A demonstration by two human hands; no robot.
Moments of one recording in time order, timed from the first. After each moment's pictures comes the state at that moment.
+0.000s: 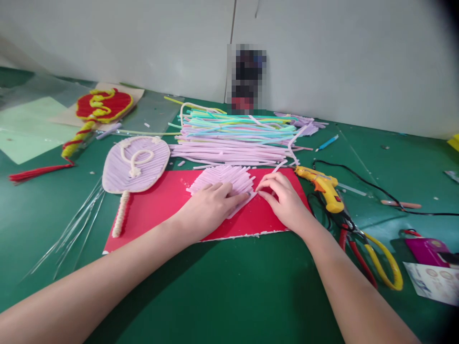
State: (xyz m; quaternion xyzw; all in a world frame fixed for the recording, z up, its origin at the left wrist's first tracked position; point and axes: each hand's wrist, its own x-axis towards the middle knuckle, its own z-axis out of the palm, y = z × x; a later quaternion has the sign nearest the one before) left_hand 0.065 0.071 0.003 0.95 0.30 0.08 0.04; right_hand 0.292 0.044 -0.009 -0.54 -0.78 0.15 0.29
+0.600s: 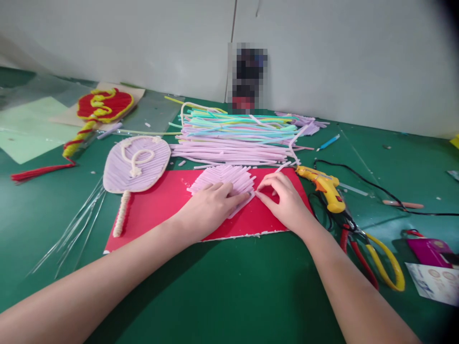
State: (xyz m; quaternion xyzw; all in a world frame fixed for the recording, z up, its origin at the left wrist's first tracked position) left_hand 0.066 0.072 0.003 0.95 0.30 0.07 0.03; right_hand 0.288 0.042 -0.006 -0.55 -0.77 0.14 0.29
